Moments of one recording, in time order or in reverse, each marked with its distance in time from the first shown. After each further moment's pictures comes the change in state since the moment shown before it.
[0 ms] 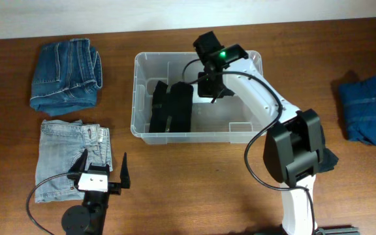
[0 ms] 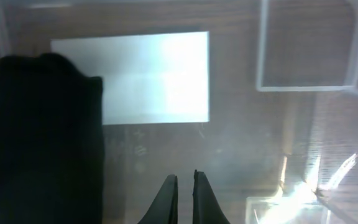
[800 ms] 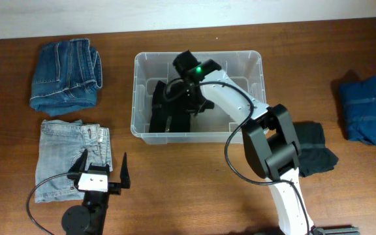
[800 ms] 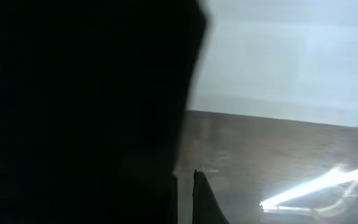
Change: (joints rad) left arm 0.000 0.000 0.000 0.000 0.000 0.000; right arm 0.086 0.135 -0.014 0.079 -0.109 -0.013
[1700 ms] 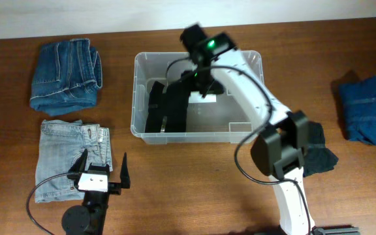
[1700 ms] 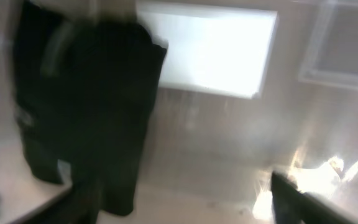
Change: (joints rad) left arm 0.000 0.000 0.000 0.000 0.000 0.000; right arm -0.058 -0.019 0.397 -0.396 -0.016 -0.091
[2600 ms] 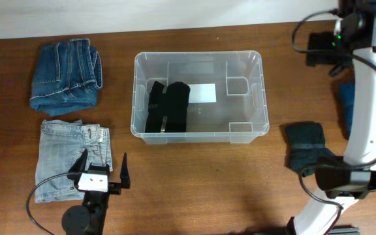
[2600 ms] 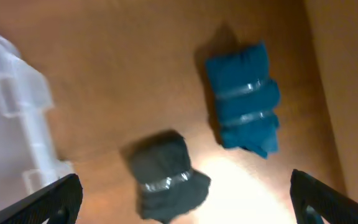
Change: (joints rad) left arm 0.000 0.000 0.000 0.000 0.000 0.000; right arm -0.555 -0.354 0.139 -0.281 0.356 -0.296
